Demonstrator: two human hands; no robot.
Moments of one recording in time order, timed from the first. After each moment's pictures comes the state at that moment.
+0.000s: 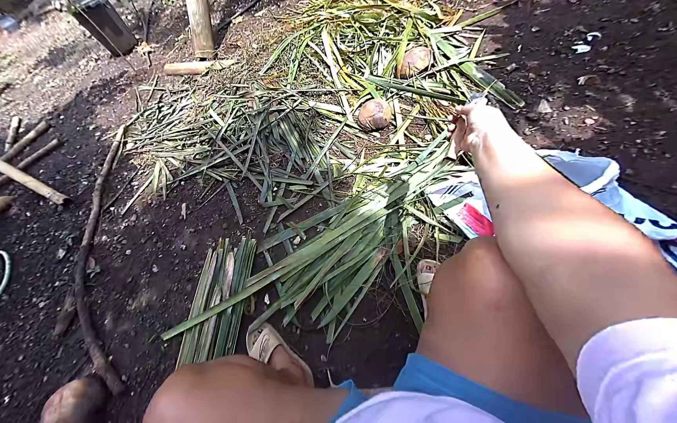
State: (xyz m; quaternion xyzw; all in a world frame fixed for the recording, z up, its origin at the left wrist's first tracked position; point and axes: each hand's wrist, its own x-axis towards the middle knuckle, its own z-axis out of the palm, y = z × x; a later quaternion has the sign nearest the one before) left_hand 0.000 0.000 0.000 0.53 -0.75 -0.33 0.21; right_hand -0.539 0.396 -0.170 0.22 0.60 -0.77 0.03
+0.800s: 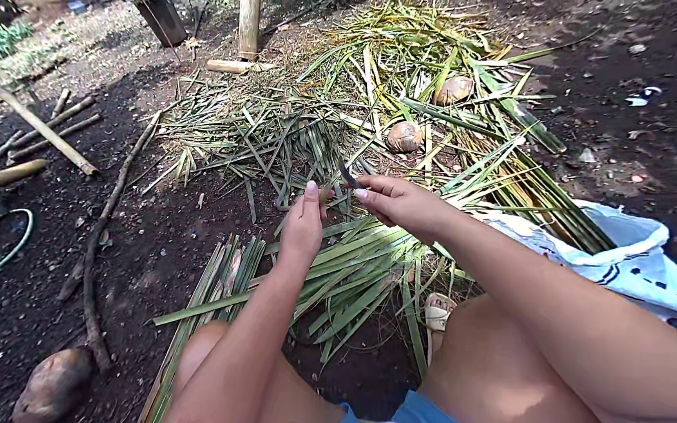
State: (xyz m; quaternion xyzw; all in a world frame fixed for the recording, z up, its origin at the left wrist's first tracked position) left_hand -0.235 0.124 -0.115 0.23 -0.79 -0.55 0.15; right_hand -0.353 0.288 -0.092 -0.34 0.75 -0.50 0.29
